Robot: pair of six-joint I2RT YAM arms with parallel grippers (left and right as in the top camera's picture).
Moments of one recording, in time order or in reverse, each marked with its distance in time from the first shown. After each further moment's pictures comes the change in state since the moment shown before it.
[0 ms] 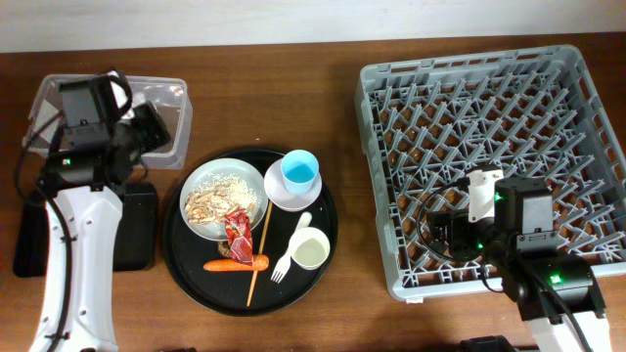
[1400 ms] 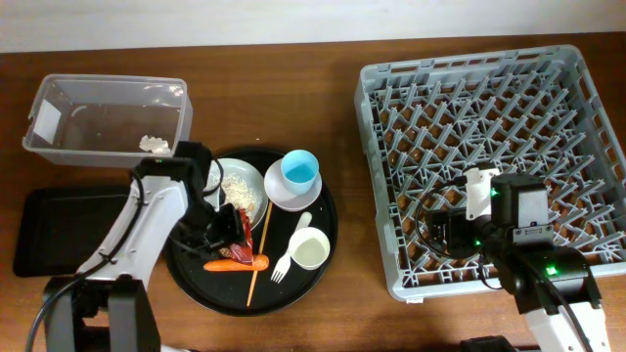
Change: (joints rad) left arm -0.230 0.172 -0.285 -0.552 0.238 -0.062; right arm 0.000 0.033 0.000 0.000 0.000 0.000
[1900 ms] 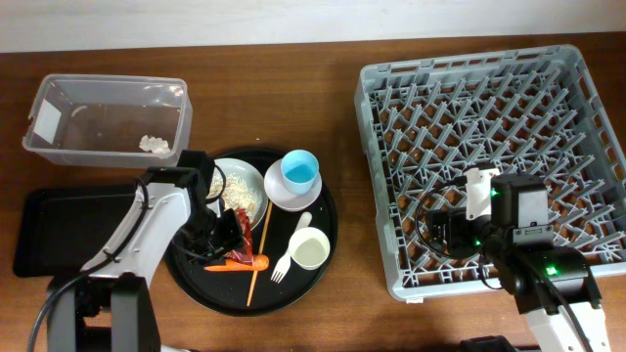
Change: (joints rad) left arm -0.003 0.000 -0.055 0.063 0.010 -0.082; right arm 0.000 0.000 0.000 0.000 0.000 0.000
